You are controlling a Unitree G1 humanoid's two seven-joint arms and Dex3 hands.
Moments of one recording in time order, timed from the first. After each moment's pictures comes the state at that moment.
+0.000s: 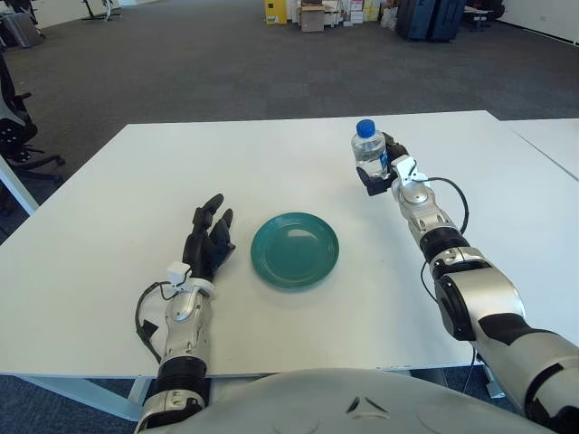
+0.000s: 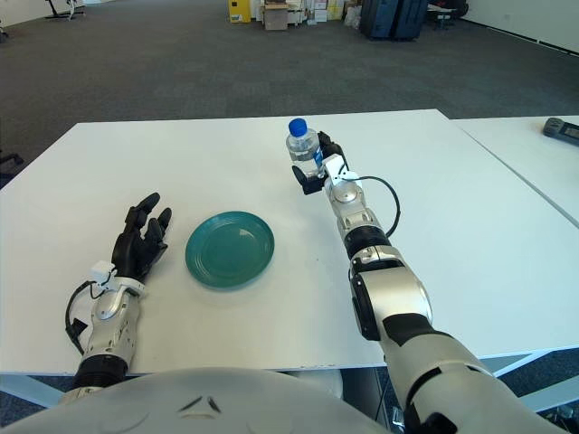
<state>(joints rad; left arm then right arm) 0.07 -0.02 0.19 0.48 -0.21 -0.48 -0.24 -0.70 -0.15 0.02 1.01 -0.11 -0.28 -0.04</state>
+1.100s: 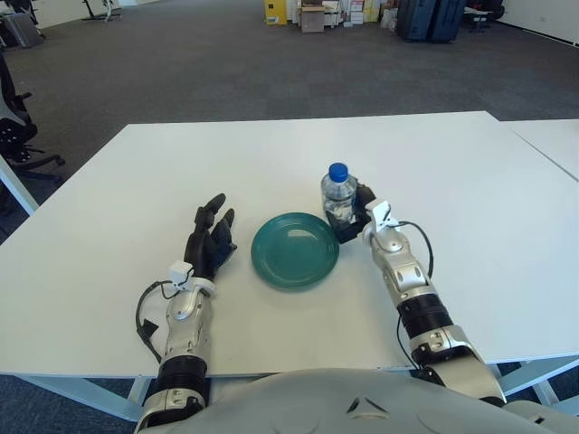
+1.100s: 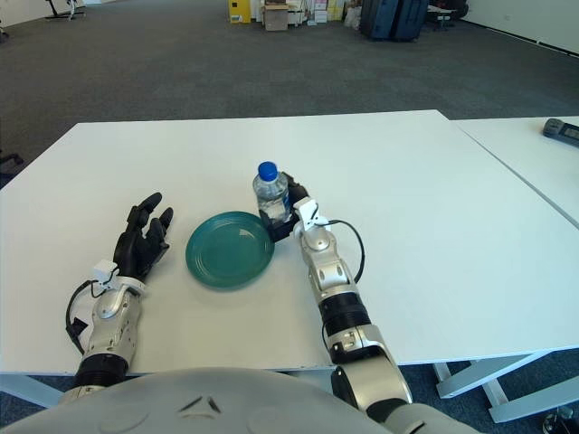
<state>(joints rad) 0.06 -0.02 0.19 0.48 -0.18 -0.49 -0.24 -0.23 0.06 0.19 0.35 -0.12 0.03 0.03</state>
